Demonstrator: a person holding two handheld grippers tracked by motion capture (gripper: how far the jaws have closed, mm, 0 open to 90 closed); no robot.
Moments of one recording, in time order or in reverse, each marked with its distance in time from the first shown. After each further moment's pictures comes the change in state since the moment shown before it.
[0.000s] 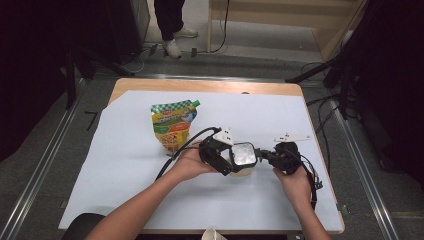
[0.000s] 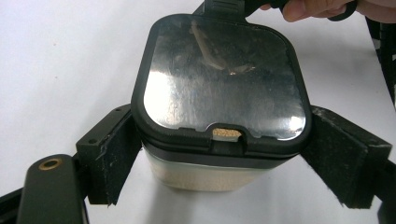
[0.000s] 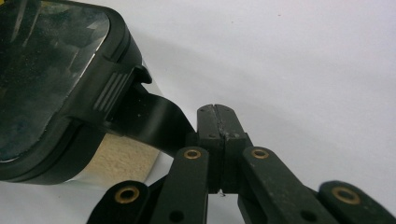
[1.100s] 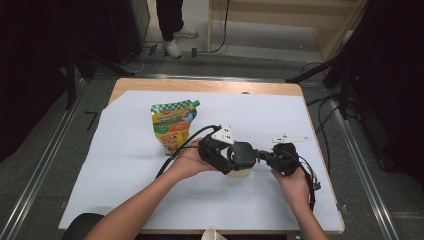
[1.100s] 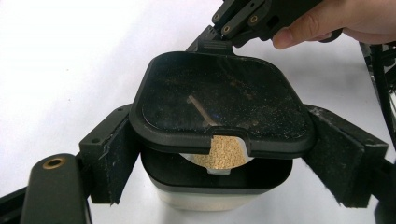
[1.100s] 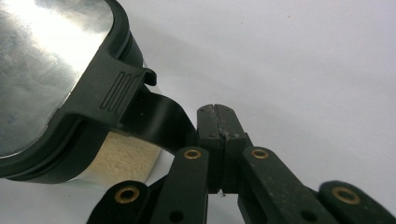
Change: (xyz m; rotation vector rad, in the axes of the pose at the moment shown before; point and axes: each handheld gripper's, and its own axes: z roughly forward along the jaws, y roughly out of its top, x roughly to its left) left arm -0.006 0.010 -0.011 -0.027 0.013 0.029; right arm 0.007 0.000 0.000 -0.003 0.007 -0.010
